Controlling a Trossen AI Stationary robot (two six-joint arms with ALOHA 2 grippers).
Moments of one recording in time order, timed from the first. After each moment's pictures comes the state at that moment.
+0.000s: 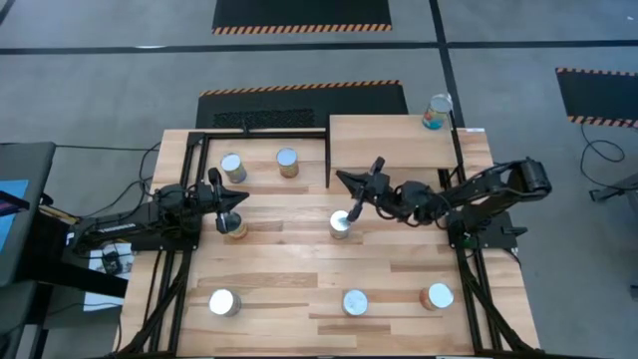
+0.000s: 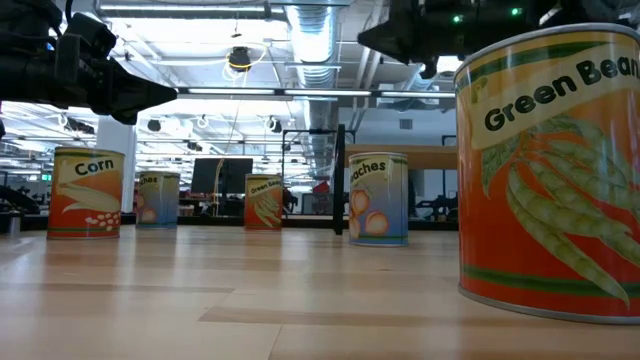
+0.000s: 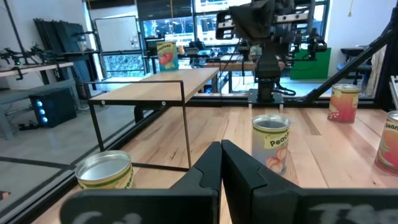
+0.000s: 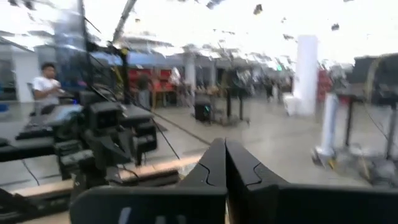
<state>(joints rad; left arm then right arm) 0.22 0.02 0.01 0.03 -0.01 0.05 0.04 1.49 0.60 1.20 0.48 -0.12</state>
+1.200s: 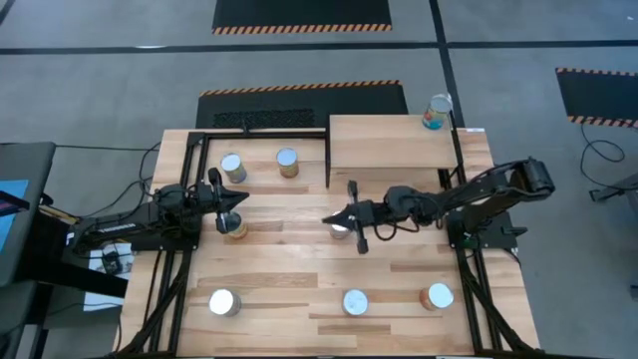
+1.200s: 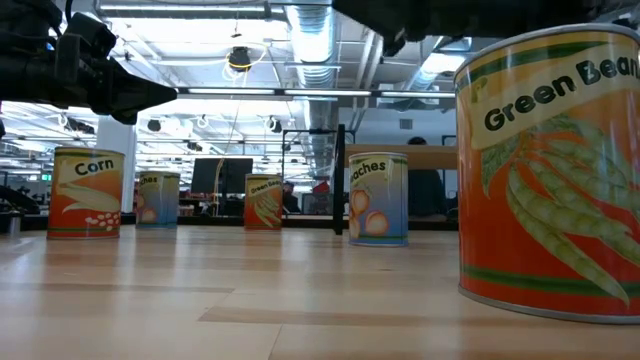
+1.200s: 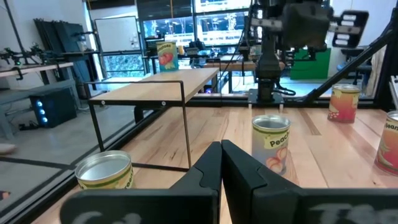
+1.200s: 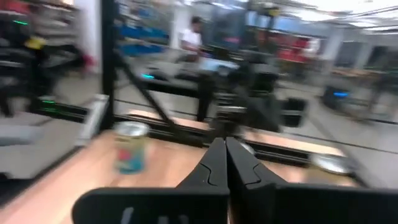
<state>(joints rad) 0.22 0.02 0.01 0.03 -0.01 0.05 0.08 1.47 0.70 0.81 -0.07 -0.13</state>
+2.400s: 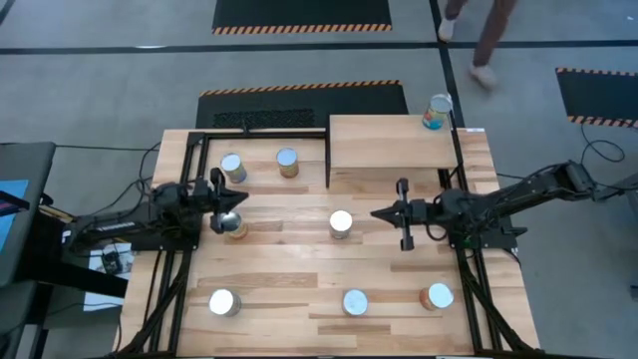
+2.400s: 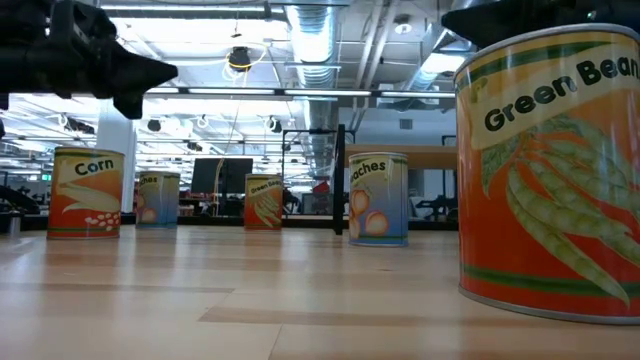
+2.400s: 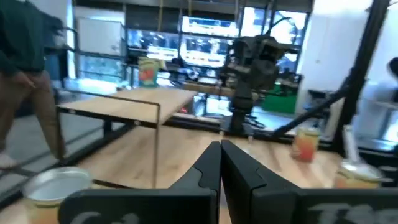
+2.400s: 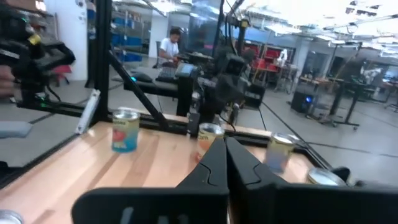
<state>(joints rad) 0.22 0.09 0.04 0.16 0.07 -0.15 0.16 0.88 0.27 0.71 0.14 -0.16</state>
